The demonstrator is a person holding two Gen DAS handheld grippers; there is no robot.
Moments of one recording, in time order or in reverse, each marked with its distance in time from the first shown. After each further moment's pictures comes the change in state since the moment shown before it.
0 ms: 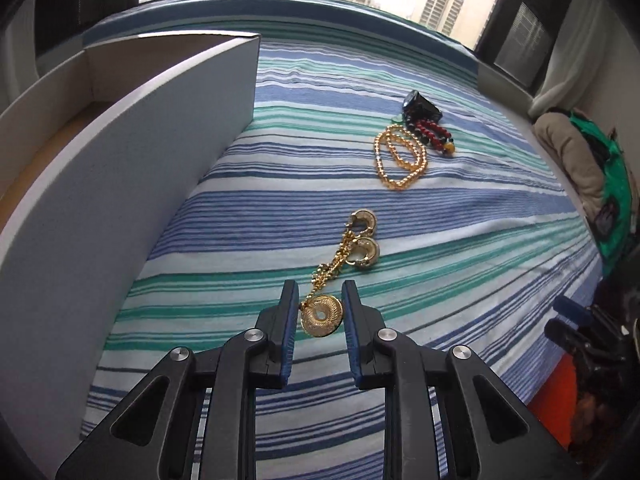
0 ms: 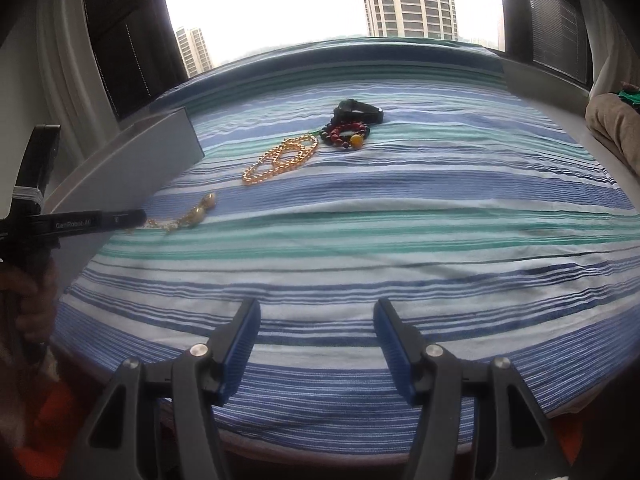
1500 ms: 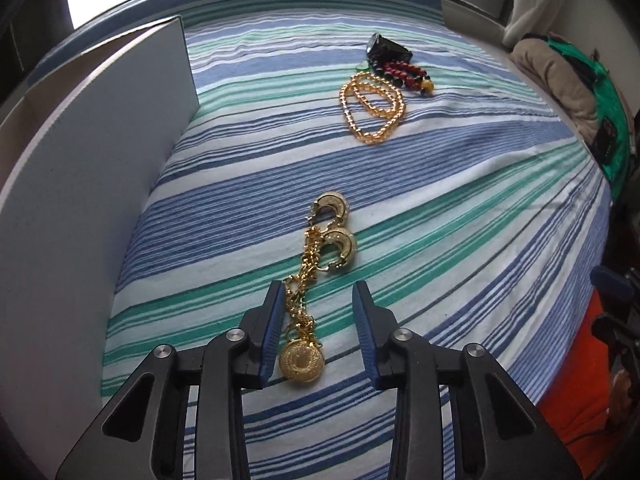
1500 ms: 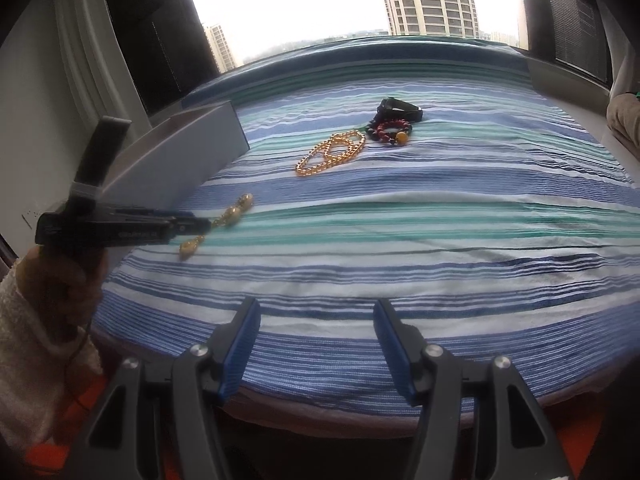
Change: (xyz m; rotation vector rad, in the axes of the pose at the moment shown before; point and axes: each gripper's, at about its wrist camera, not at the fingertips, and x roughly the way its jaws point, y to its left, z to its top) left arm 0.039 -0.022 0.002 0.241 0.128 0.011; right arm -0.020 0.023 -0.015 -0.008 -0.012 0.053
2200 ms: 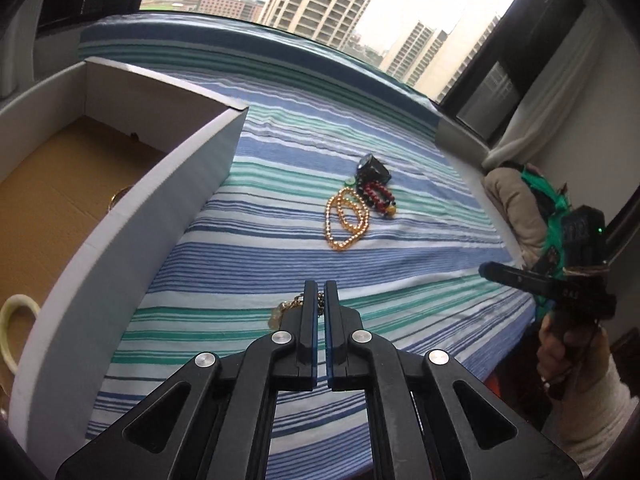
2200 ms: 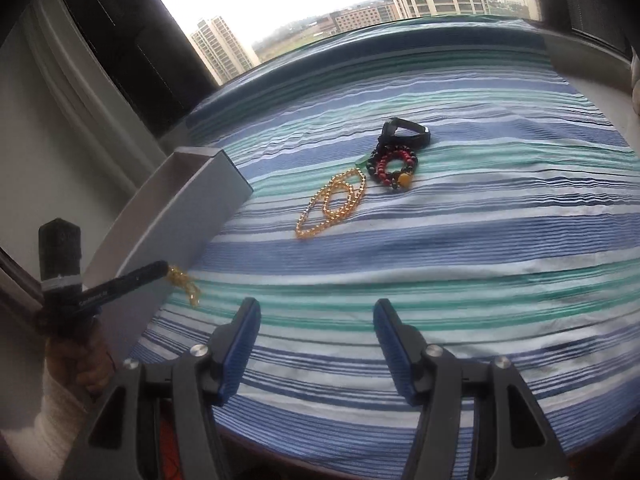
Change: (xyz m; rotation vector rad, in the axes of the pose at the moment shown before) left arm -0.105 0.037 0.003 -0.323 -0.268 -0.213; right arm 0.036 -0.050 0.139 0.099 0.153 0.188
